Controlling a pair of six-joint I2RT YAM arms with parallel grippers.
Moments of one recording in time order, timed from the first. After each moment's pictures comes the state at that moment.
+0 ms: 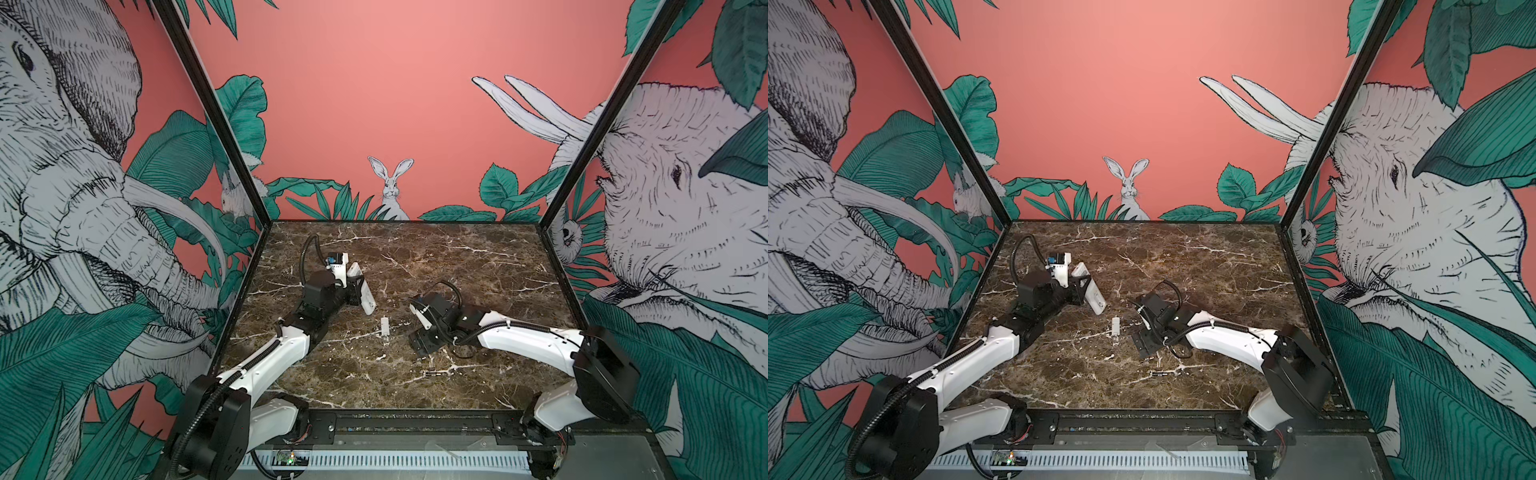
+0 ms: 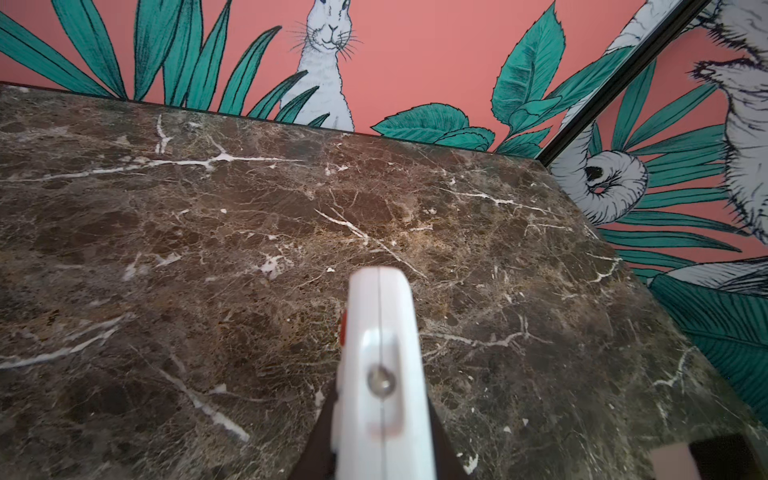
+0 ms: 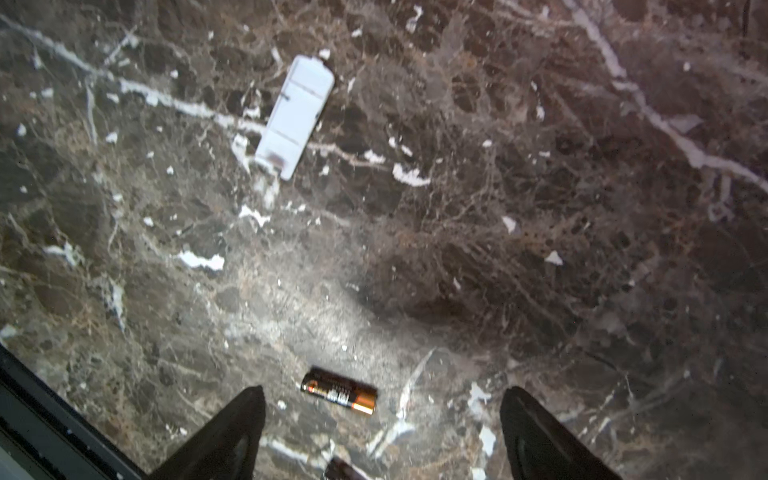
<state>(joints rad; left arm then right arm) -0.40 1.16 0.61 0.19 0.16 -0.35 0.94 1.49 0.94 -0.58 0.00 0.31</state>
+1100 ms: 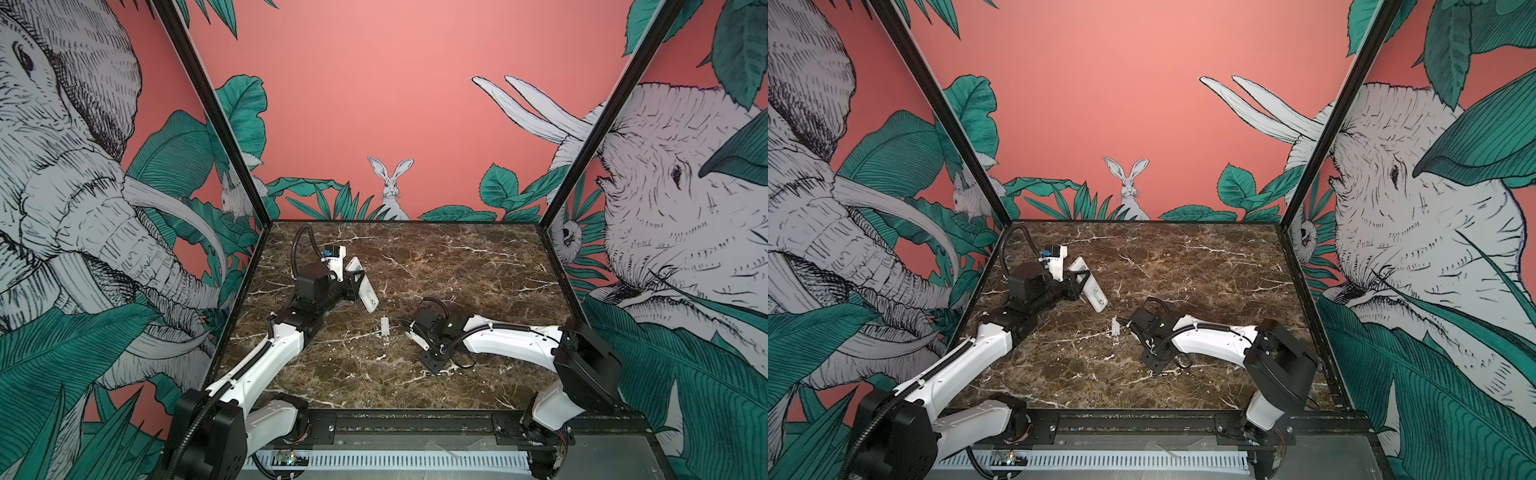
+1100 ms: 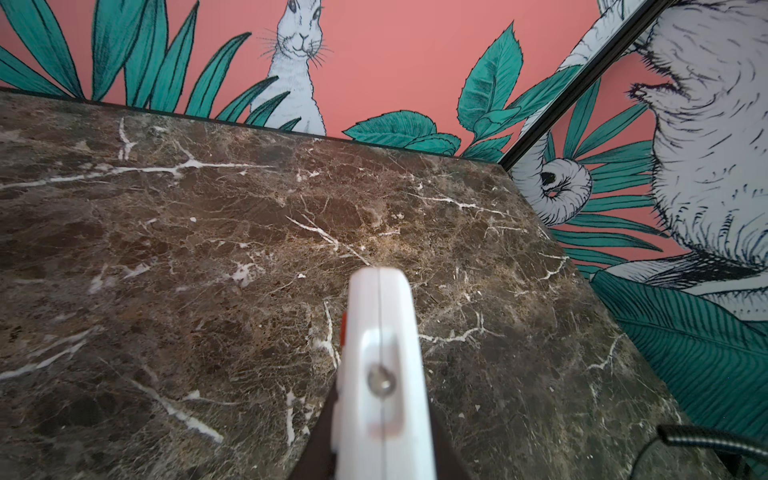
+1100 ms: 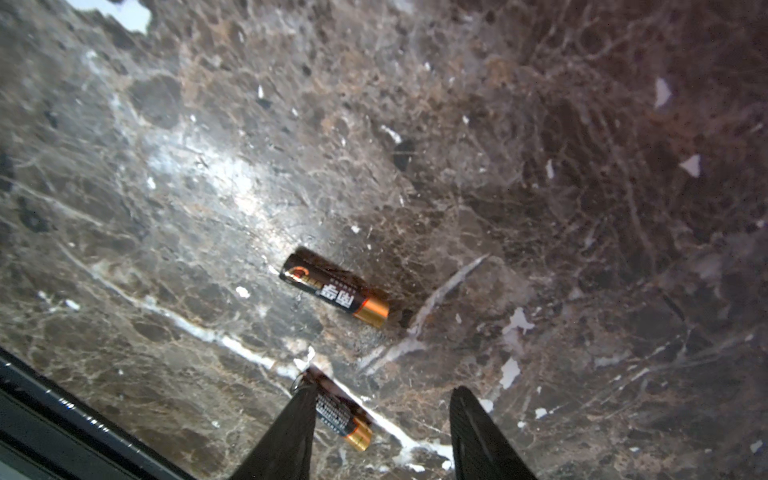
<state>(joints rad) -0.35 1.10 0.68 0.07 0.27 -0.37 1.01 1.62 0.99 -0.77 0.03 0.11</state>
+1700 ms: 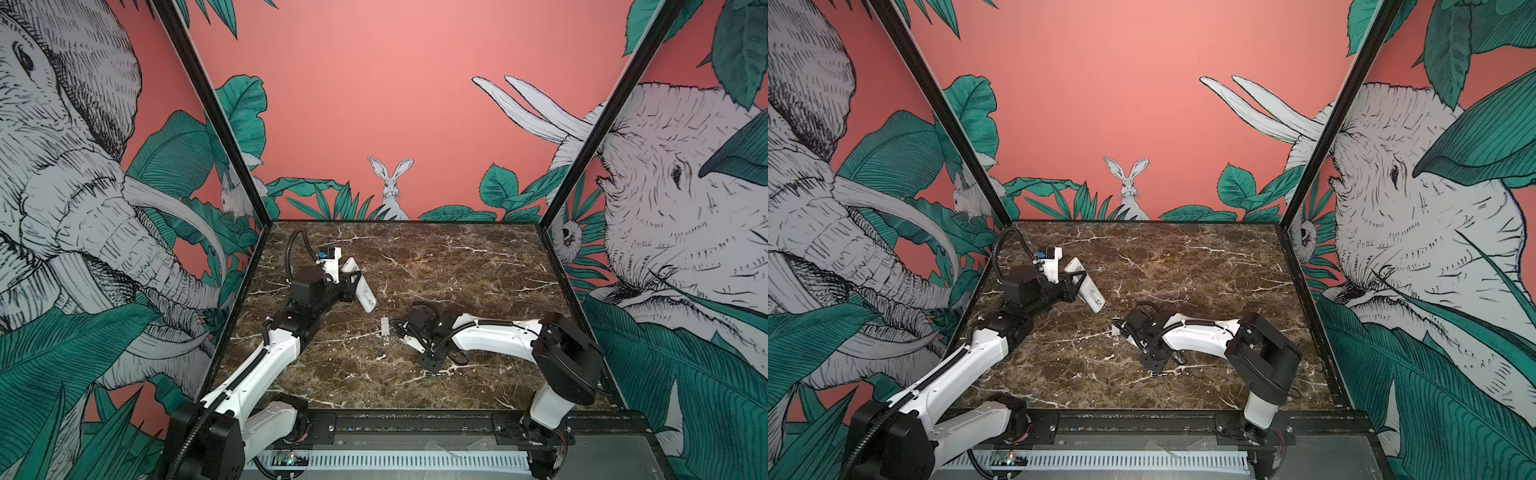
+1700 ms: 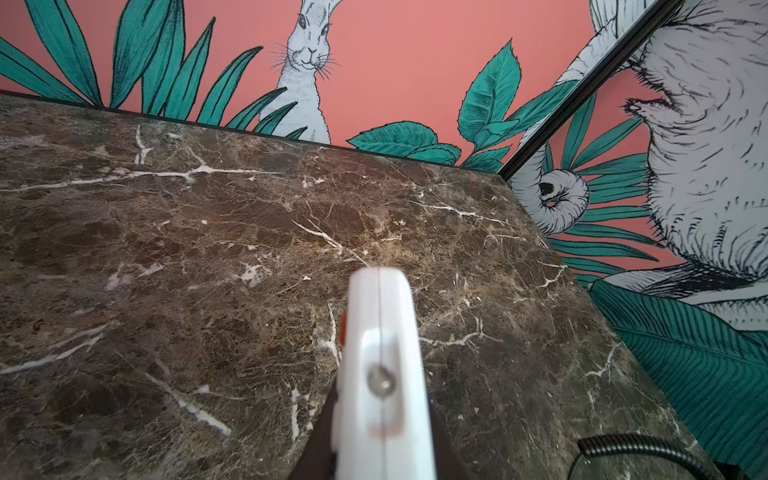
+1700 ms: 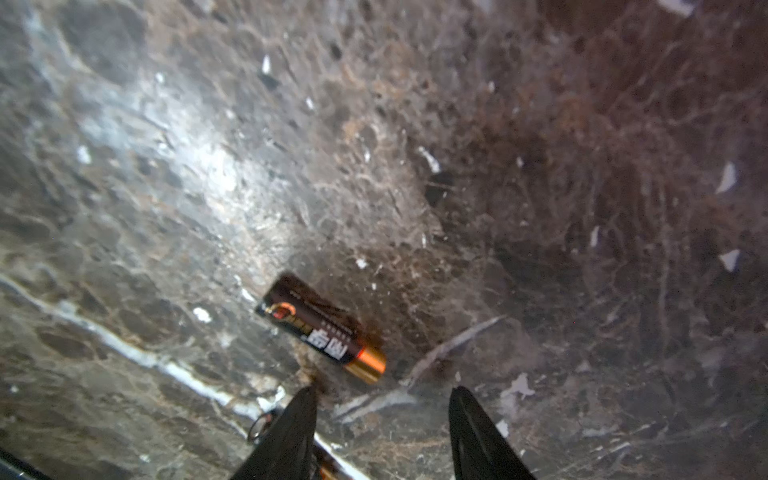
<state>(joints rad) -0.33 1.06 0.66 0.07 0.27 -0.38 1.01 1.72 1.02 -0.75 0.06 -0.07</state>
